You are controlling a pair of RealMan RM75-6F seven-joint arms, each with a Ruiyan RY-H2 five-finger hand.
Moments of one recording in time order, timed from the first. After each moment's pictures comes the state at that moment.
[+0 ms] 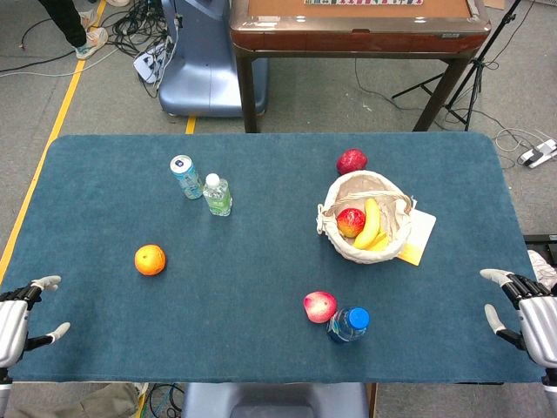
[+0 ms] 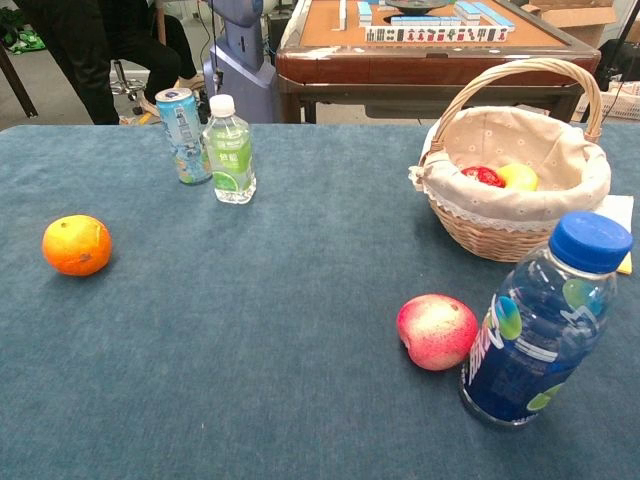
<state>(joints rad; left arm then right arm) -0.05 -1.04 -0.04 -1.80 1.48 1.52 0.13 0.00 -1.02 0.01 -1.63 -1.63 1.60 0.12</state>
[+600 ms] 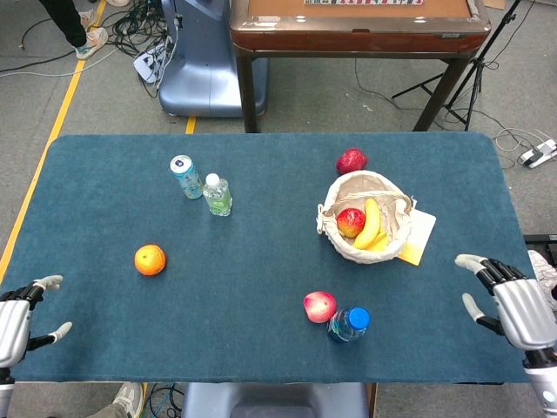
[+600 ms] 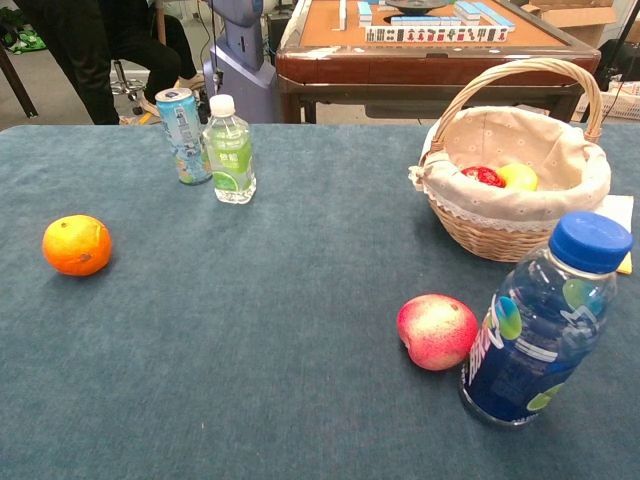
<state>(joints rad) -0.05 -1.05 -0.04 -1.81 1.48 1.53 0.16 0.10 -0.97 0.04 -1.74 -1.65 1.48 0.04</state>
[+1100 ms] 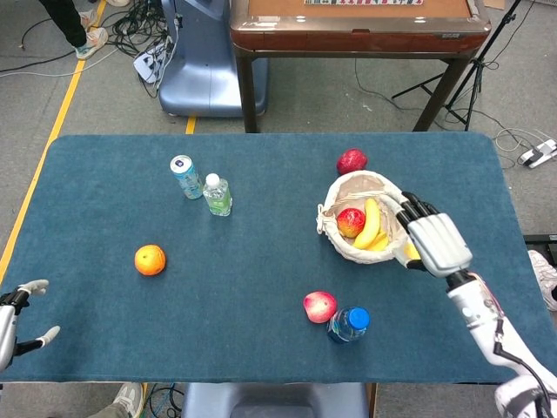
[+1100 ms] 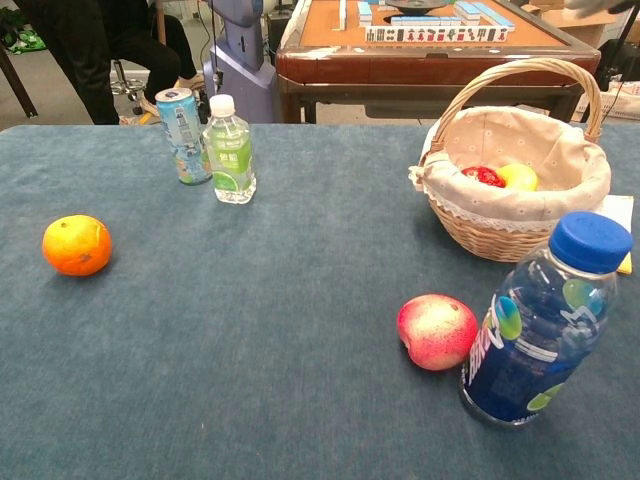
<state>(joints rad) -0.02 -1.03 -0.04 -1.79 1.46 1.55 0.13 0.49 -0.99 0.24 -1.90 -1.28 1.05 -0.24</state>
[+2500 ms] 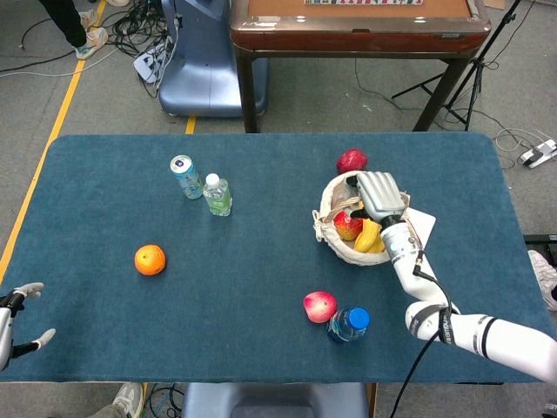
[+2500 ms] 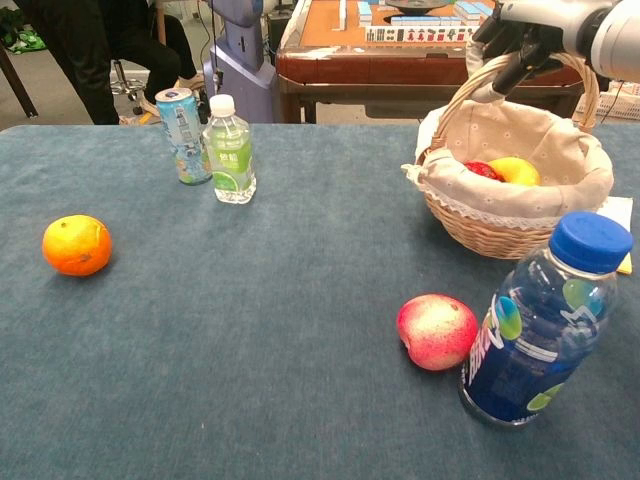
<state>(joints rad) -0.01 -1.03 -0.04 -1.78 1.44 1.54 0.13 0.84 -1.34 0.36 -1.56 -0.79 0.92 -0.29</state>
